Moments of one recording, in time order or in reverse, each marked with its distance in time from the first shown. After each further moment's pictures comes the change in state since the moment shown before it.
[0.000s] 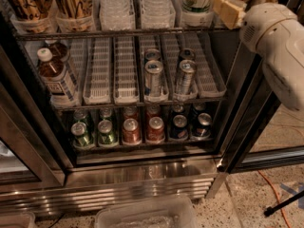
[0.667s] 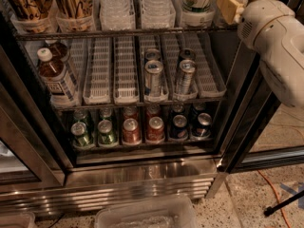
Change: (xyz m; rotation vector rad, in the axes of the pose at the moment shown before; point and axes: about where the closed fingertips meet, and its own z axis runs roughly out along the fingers) arm -0.003 0.003 0.008 0.005 -0.003 0.002
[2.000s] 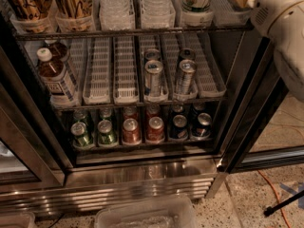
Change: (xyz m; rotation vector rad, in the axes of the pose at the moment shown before) arm -0.051 -0.010 -0.013 0.003 -0.112 -0.038
